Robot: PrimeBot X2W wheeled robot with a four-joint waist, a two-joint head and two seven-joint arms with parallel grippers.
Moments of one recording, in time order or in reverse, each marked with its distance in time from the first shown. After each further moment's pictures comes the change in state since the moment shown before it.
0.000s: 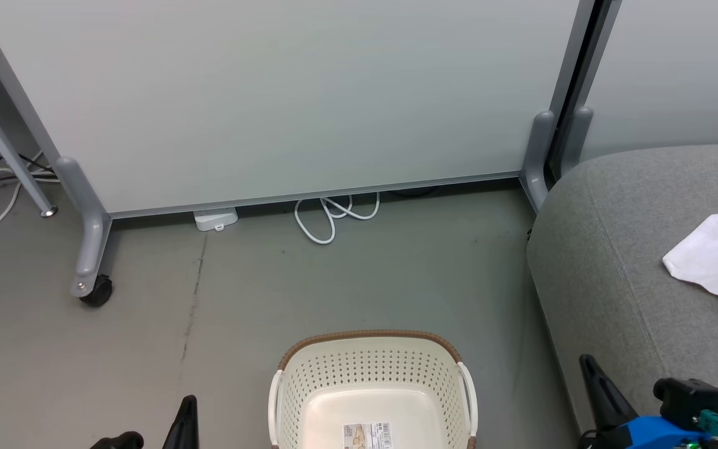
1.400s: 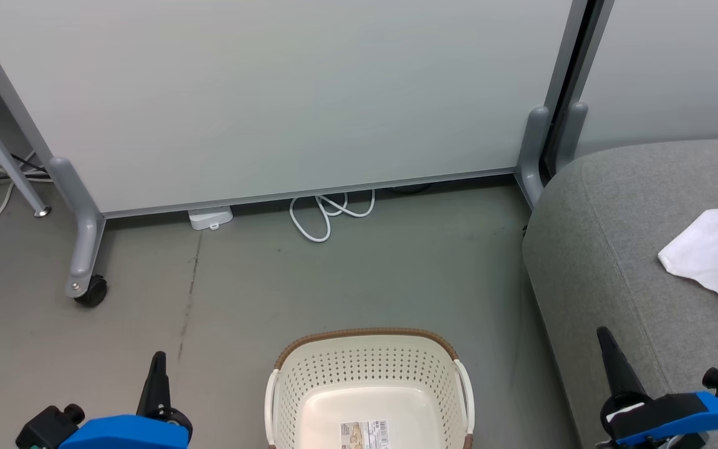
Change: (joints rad) left arm -0.067 -0.019 0.103 -0.110 -0.560 0.000 0.163; right arm -0.058 -0.001 -0.034 0.000 0.641 0.000 0.076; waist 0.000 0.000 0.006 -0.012
